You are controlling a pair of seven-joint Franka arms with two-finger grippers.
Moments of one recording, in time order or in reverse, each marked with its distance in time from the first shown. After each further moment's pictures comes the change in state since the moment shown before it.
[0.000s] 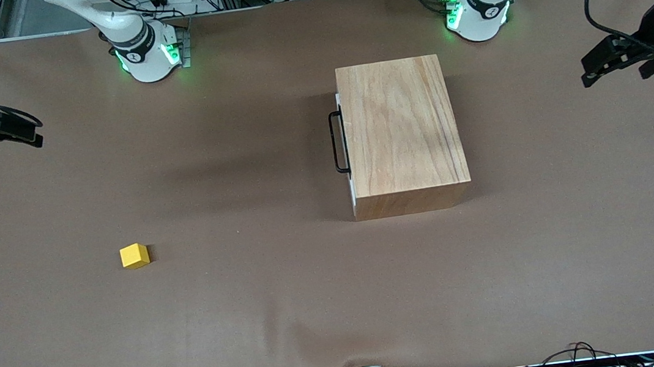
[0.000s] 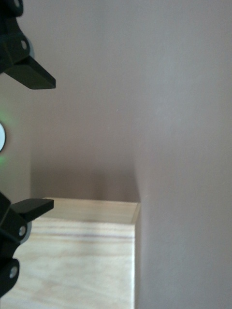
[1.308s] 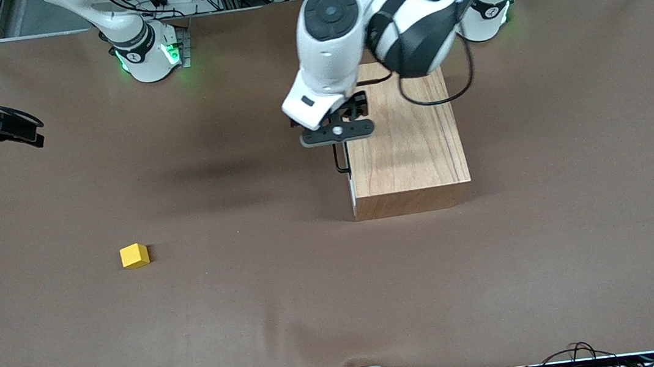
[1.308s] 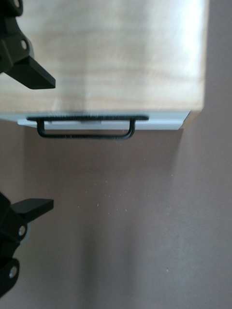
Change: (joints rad) left arm -0.783 0.483 0.022 0.181 0.017 0.321 -0.787; right arm 0.000 0.001 0.000 -0.003 0.001 -0.002 0.000
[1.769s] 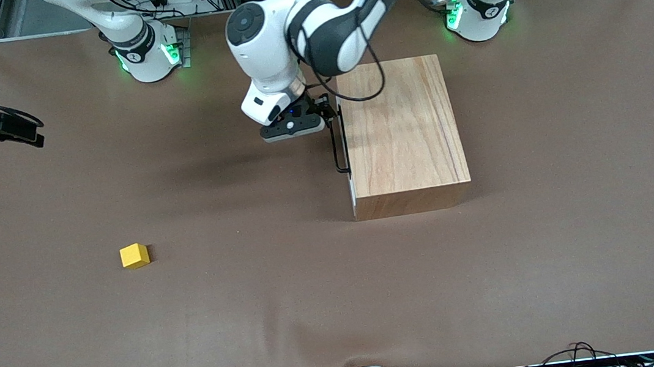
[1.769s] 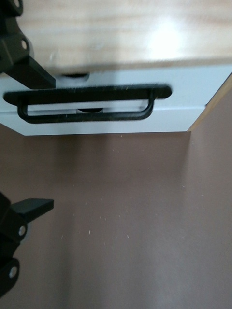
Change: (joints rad) left arm -0.444 0.152 0.398 0.018 0.023 0.005 -0.042; right arm 0.000 0.000 0.000 0.000 0.000 -0.001 0.000
